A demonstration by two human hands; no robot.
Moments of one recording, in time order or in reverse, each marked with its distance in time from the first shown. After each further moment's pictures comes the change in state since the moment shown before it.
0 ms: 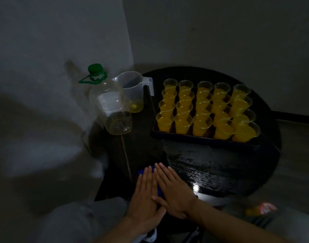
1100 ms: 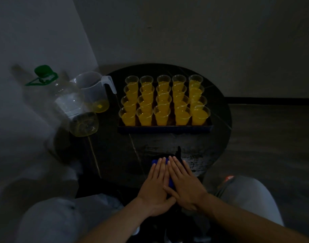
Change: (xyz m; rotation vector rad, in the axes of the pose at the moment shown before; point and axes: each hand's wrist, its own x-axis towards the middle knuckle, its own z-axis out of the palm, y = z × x) left_hand 0.039 0.119 0.006 0.147 -0.154 0.348; right_hand -0.124 0.061 -0.012 -0.046 -0.047 0.359
